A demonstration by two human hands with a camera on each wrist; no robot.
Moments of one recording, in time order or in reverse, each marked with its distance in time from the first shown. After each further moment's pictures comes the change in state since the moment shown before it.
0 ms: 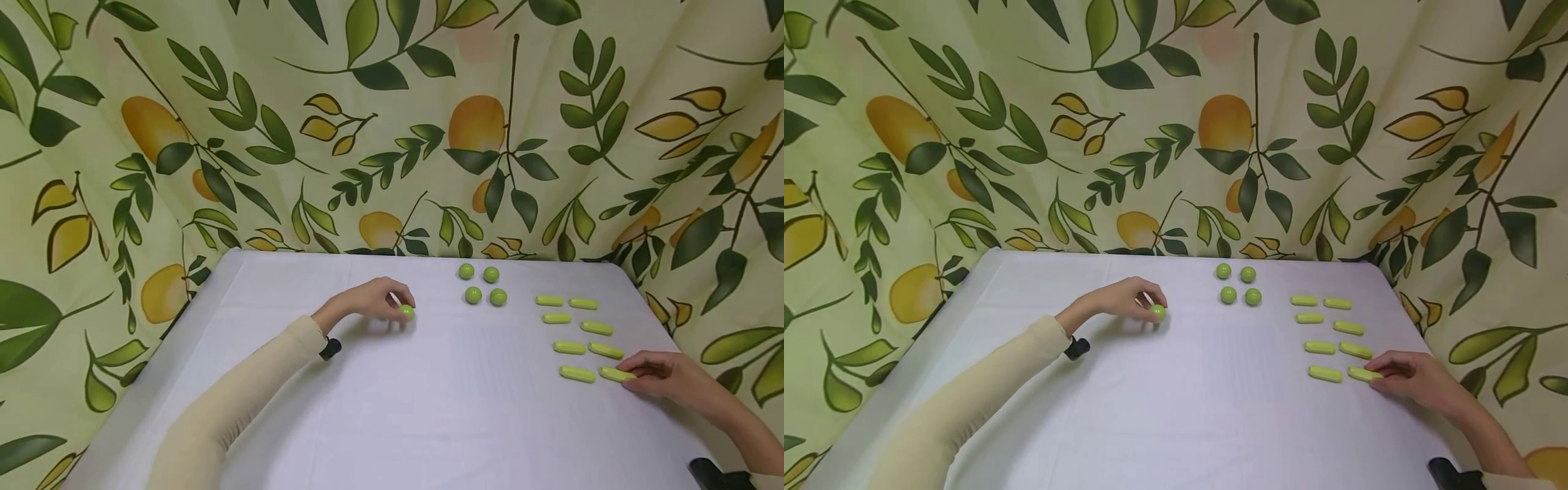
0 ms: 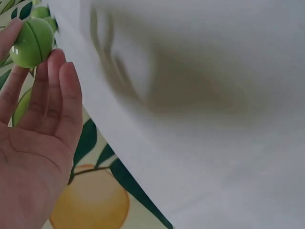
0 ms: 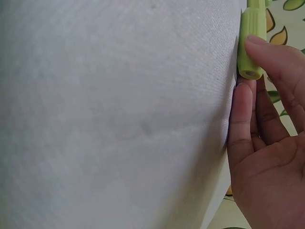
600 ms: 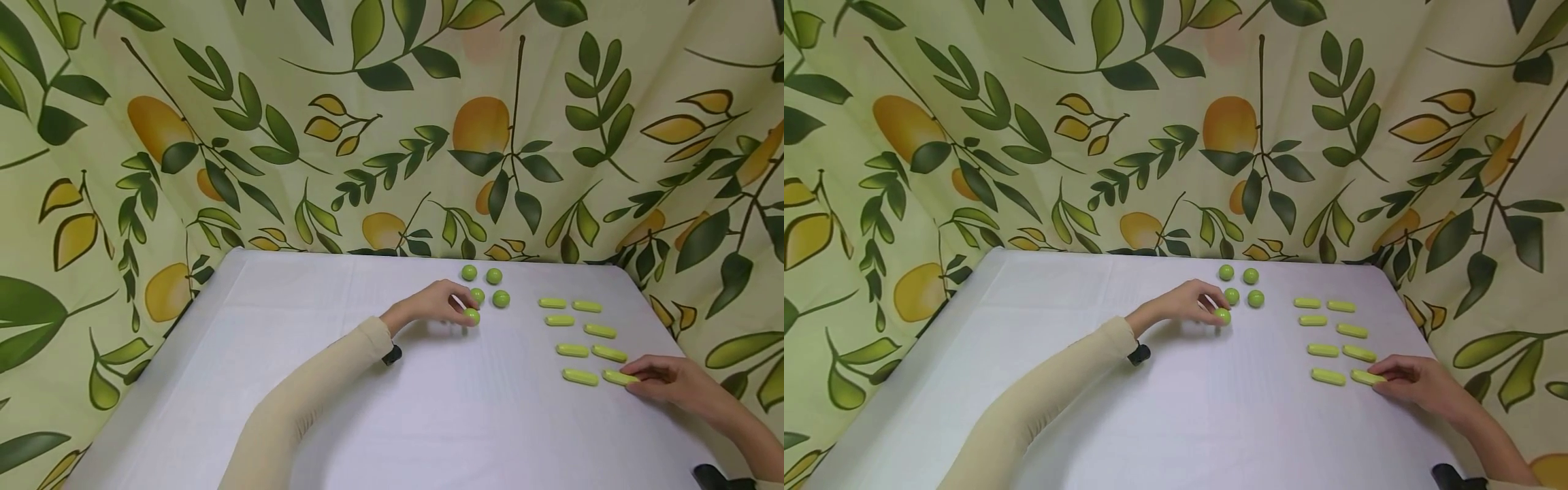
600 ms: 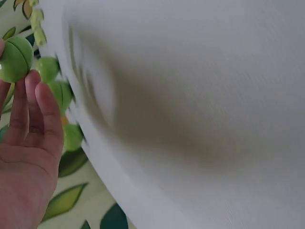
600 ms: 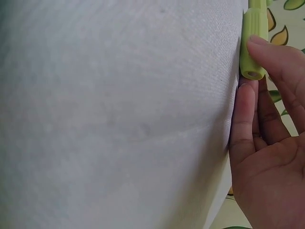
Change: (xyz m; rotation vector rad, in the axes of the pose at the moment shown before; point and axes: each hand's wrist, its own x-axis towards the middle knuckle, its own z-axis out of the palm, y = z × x) left_hand 0.087 0.030 0.056 -0.104 0.064 0.072; right_hand -0.002 -0.002 0.005 -0.083 0.047 0.089
